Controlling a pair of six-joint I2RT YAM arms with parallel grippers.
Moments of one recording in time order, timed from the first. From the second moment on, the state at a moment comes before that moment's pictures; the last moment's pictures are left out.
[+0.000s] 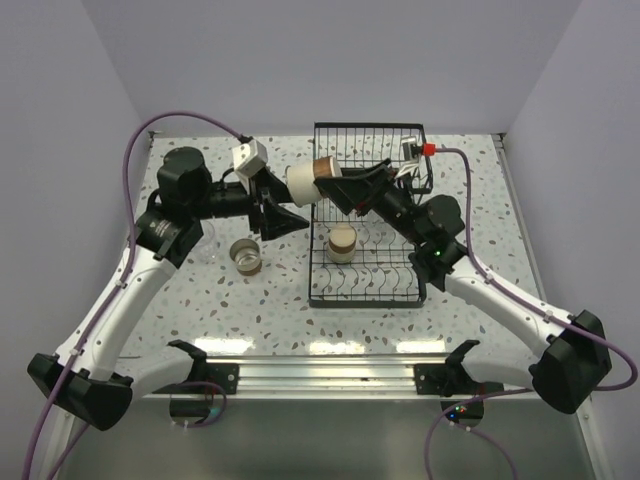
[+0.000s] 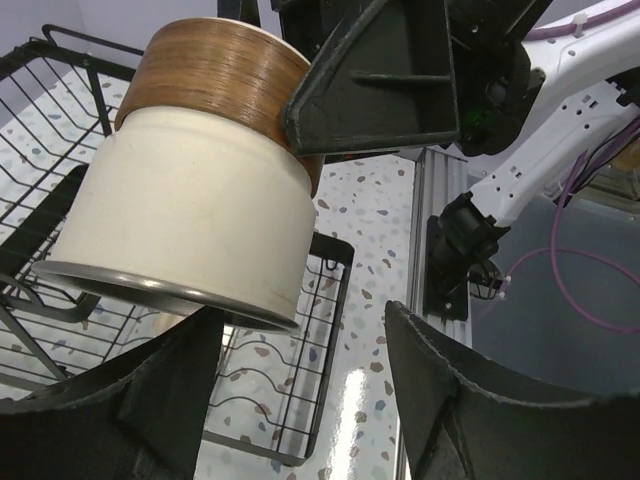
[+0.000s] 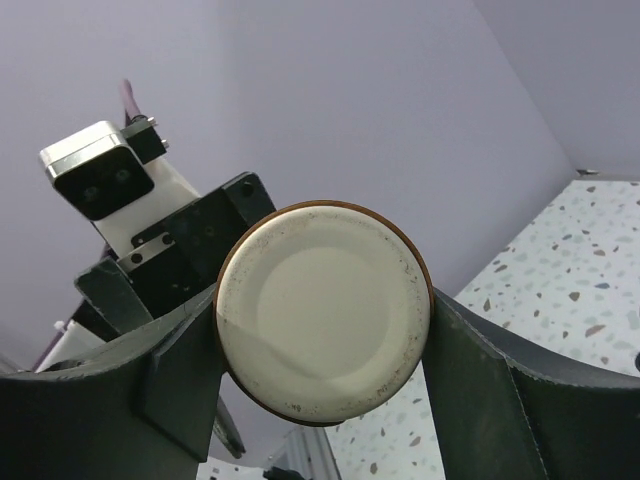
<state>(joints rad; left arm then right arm) -0.41 1.11 1.25 -0.30 0.94 -0.07 0.66 1.19 0.90 0.69 -0.25 0.88</state>
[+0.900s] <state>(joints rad) -0.36 1.02 1.29 -0.54 0.58 0.12 0.73 1.21 0.87 0.59 -0.18 0.85</state>
